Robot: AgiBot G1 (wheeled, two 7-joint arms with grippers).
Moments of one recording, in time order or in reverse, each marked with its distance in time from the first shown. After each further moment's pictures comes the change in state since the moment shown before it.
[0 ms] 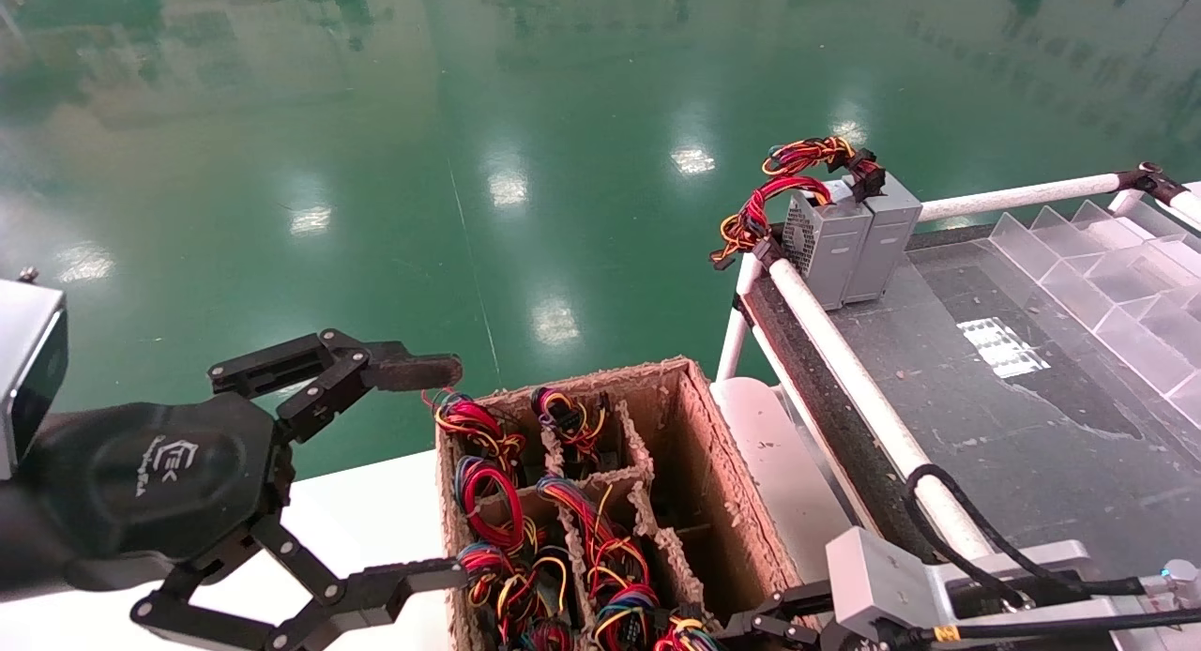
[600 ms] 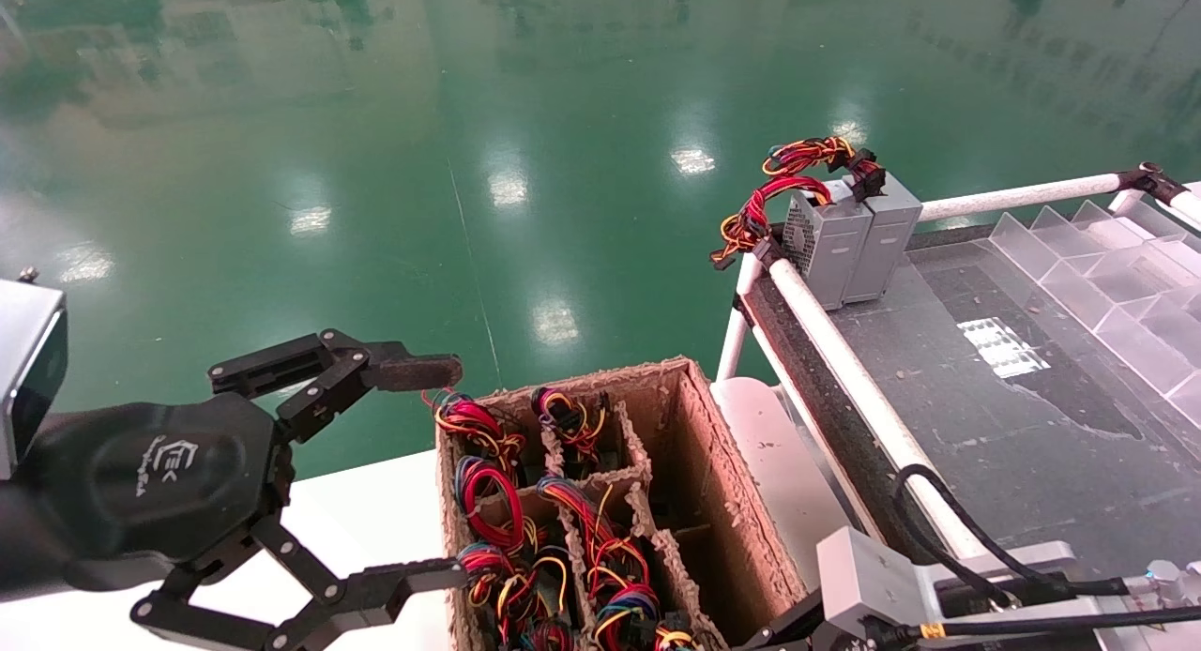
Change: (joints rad) left arm 0.000 0.000 0.000 0.000 0.000 0.000 0.000; right arm -0.008 -0.006 0.000 -0.006 0.003 0.018 0.010
